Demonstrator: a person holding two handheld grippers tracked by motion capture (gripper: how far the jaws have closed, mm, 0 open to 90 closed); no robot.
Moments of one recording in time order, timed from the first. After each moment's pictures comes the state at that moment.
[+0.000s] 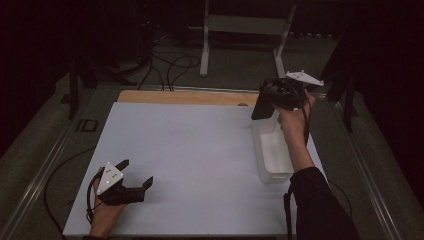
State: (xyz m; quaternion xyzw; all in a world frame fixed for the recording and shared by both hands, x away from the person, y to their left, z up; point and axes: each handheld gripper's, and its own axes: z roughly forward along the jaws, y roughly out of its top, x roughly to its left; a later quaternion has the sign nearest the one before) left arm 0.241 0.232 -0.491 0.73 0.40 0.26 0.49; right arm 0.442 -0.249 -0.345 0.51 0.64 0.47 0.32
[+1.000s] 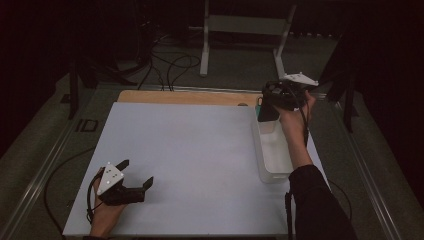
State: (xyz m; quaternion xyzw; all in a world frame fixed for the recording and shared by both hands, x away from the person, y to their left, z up) left arm 0.240 0.232 -0.491 0.73 0.40 0.26 0.49; right arm 0.456 -0.254 -0.362 0.53 0.65 0.42 0.35
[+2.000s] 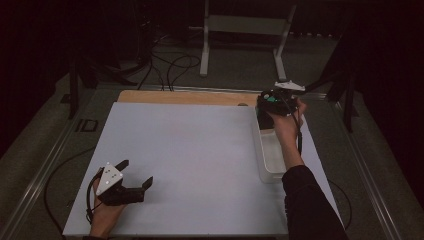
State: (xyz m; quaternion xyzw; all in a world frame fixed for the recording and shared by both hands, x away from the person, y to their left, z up) left arm 0.239 0.233 -0.491 0.73 0.40 0.26 0.49; right arm 0.475 -0.248 -0.405 0.55 0.67 0.37 0.33
